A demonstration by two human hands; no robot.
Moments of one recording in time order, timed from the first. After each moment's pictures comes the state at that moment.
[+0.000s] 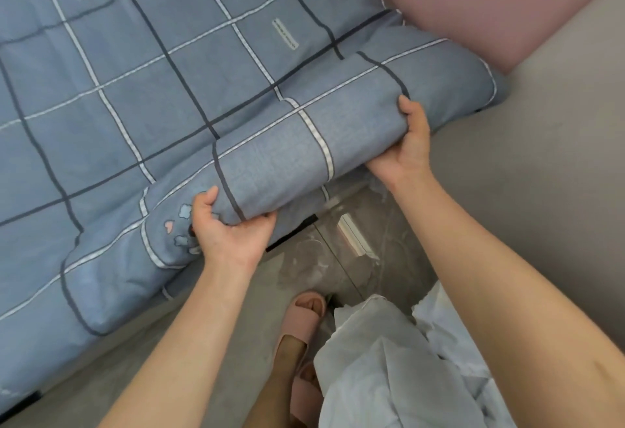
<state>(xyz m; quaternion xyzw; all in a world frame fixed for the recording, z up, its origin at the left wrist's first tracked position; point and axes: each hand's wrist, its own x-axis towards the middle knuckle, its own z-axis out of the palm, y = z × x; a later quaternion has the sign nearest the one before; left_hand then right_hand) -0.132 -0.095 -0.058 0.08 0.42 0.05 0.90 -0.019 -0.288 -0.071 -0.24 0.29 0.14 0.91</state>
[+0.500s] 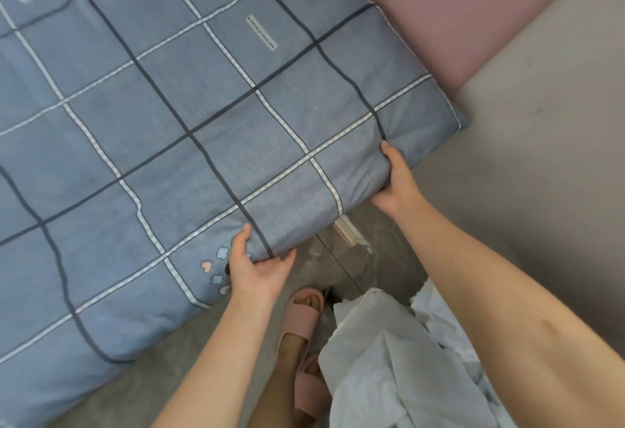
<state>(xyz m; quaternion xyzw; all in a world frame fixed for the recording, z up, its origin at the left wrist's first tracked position) -0.159 -0.115 -0.107 0.08 0.58 -0.04 0.81 -0.053 -0.311 -0.117 -0.39 0.42 0.16 0.80</state>
